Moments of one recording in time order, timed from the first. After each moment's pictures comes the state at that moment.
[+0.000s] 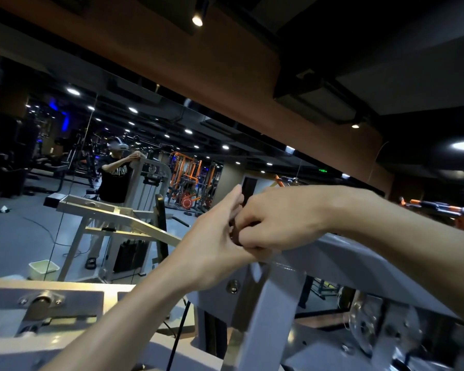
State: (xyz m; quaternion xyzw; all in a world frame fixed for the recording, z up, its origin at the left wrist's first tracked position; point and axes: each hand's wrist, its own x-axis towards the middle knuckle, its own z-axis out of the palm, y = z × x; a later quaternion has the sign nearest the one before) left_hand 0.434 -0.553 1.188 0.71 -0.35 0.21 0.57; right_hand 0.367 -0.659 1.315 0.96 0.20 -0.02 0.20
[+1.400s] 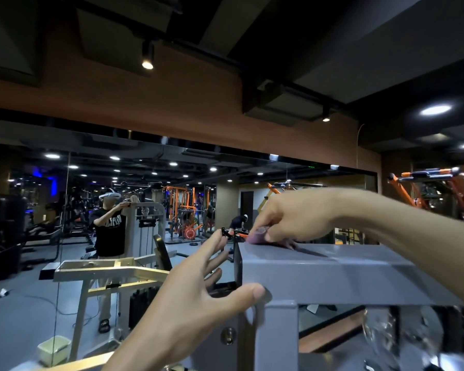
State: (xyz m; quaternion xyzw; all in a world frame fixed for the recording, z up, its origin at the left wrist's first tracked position) left_hand 0.439 -0.551 1.190 0.70 -0.38 0.17 0.57; right_hand 0.407 -0.755 1.339 0.98 0.20 0.06 0.03
